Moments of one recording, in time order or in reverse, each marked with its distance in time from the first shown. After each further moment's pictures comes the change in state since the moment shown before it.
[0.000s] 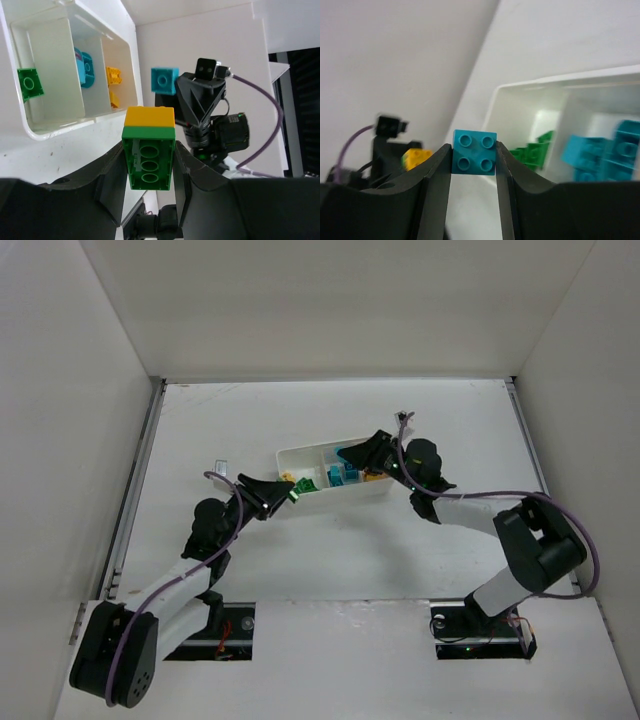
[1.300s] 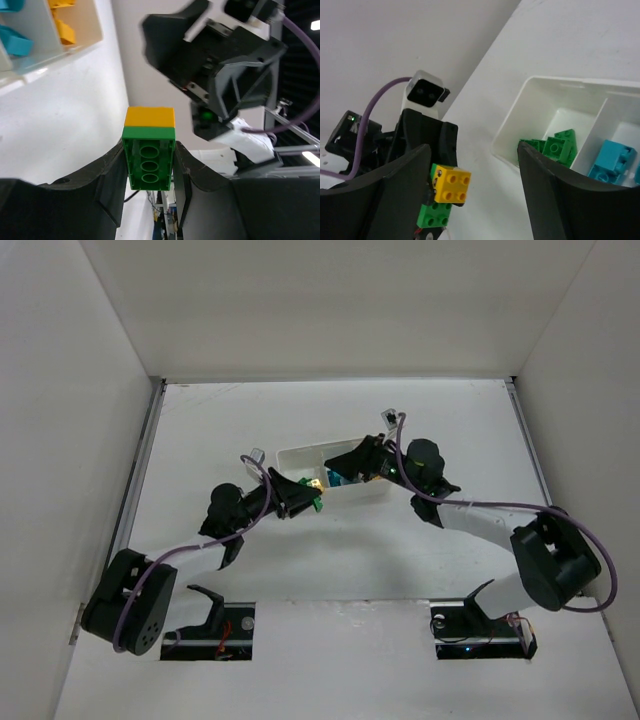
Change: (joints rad) left arm -0.099 0.297 0.124 0.164 0.282 -0.055; right arm 0.071 -0.160 0.021 -0.168 -0.023 -0.204
